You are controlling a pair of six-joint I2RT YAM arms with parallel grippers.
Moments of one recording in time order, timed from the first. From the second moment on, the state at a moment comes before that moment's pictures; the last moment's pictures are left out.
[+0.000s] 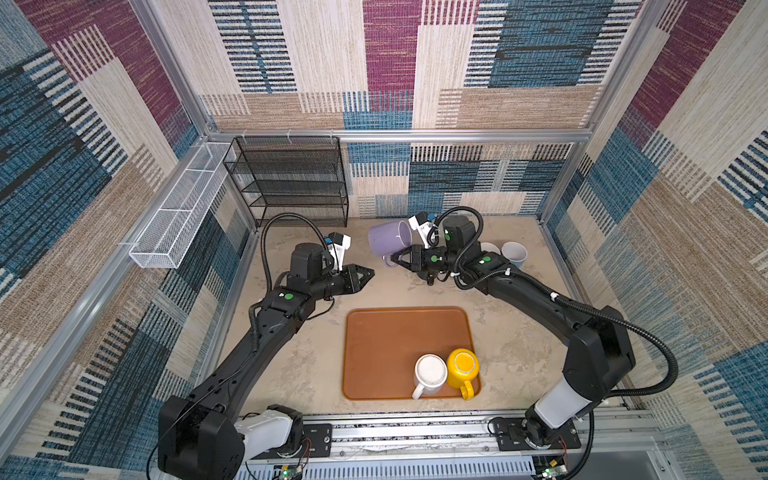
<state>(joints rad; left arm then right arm) -0.31 1.21 0.98 -0.22 0.60 -0.54 0.55 1.63 1.32 -0.09 -0.63 0.57</state>
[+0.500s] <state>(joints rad) -0.30 1.18 0.86 0.12 0.77 -0.68 0.55 1.62 1.28 0.15 -0.80 0.64</state>
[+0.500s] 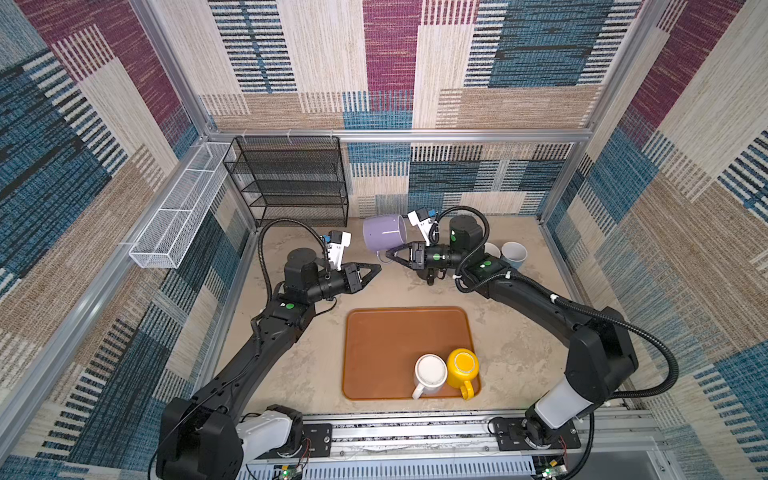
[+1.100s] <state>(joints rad) -0.29 1.16 0.84 0.22 0.79 -0.72 0.55 1.62 1.21 0.39 -0.95 0.75</state>
